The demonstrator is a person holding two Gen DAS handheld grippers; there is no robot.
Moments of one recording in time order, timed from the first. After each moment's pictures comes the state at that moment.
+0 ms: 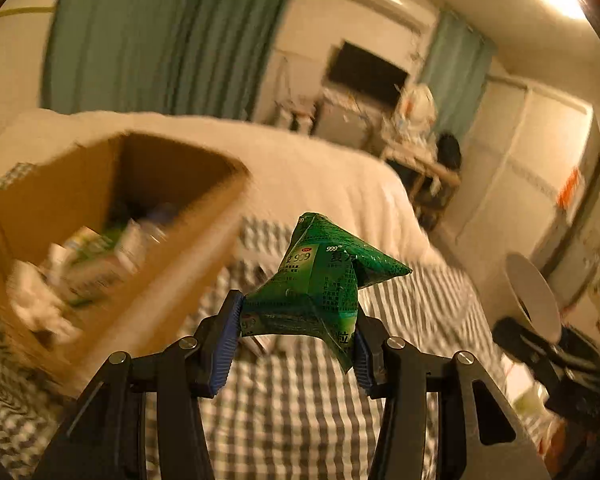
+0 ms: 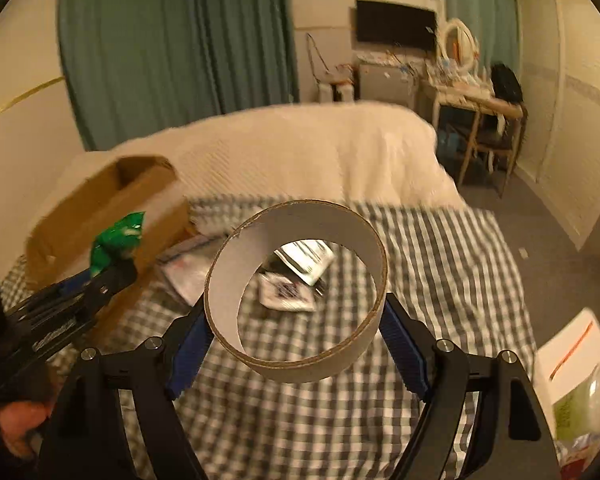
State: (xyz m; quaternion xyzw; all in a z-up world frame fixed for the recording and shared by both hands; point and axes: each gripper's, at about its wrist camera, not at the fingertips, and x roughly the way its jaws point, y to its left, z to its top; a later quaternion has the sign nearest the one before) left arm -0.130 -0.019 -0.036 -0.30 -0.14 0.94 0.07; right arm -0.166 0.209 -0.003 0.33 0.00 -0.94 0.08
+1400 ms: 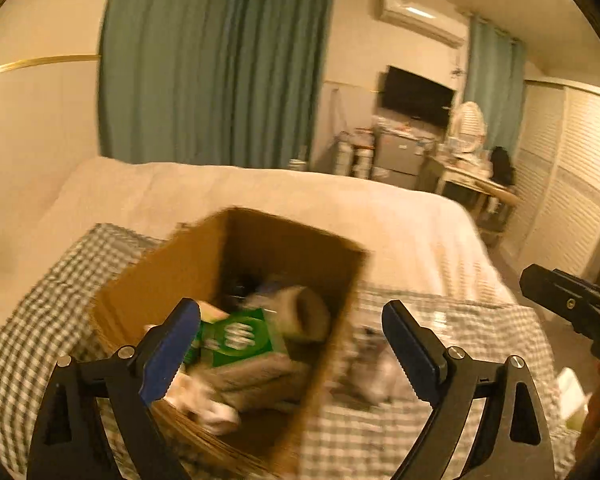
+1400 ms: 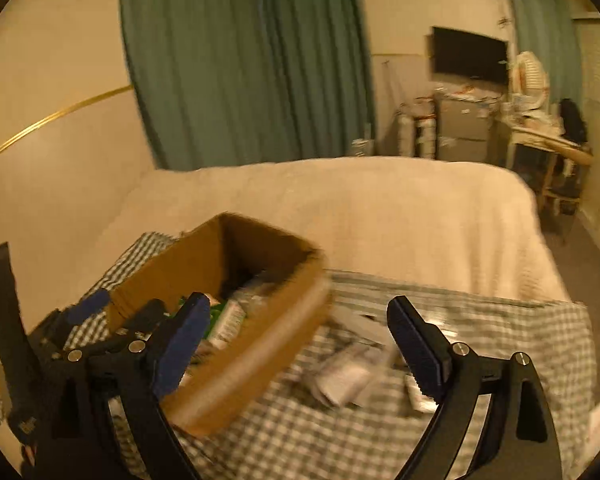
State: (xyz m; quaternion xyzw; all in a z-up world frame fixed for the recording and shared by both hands) left arm -0.123 -0.087 0.016 -0.27 -0.07 0.96 -0.02; right arm -0.218 0.097 0.056 0.30 -0.02 -0.94 0.15
